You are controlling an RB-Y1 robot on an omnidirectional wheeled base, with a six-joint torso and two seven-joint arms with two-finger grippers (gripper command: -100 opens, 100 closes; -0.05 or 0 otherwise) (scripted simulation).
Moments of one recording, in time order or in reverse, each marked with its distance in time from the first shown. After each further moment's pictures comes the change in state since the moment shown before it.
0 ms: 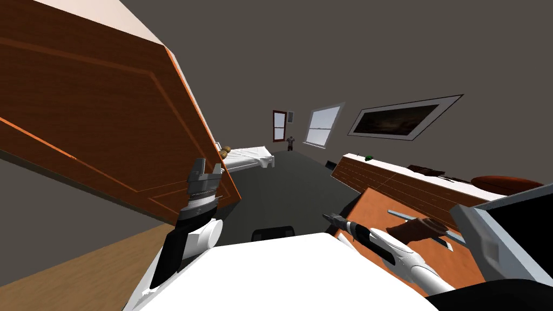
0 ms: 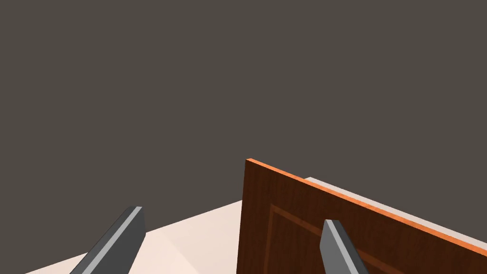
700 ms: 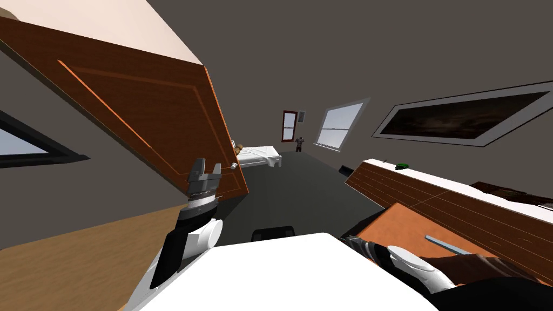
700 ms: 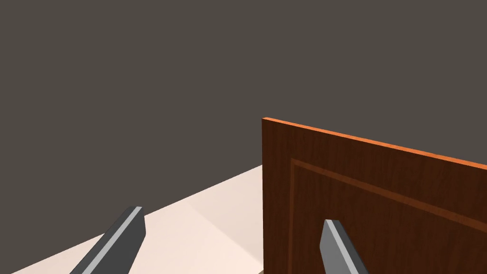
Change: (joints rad) left arm 0.000 0.000 0.000 0.000 0.000 0.000 0.000; right arm 0.030 -0.048 0.106 0.167 0.137 0.013 -0.040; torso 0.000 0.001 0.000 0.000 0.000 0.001
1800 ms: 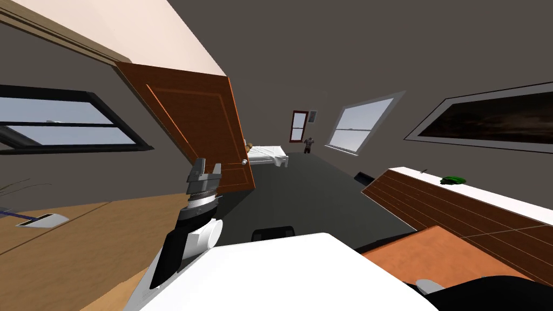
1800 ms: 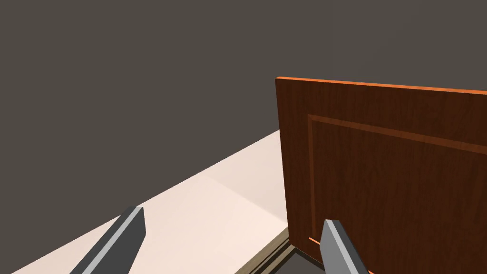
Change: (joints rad) left arm 0.000 0.000 0.000 0.000 0.000 0.000 0.000; right arm 0.022 0.010 0.145 0.211 0.157 0.000 -0.046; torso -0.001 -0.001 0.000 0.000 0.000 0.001
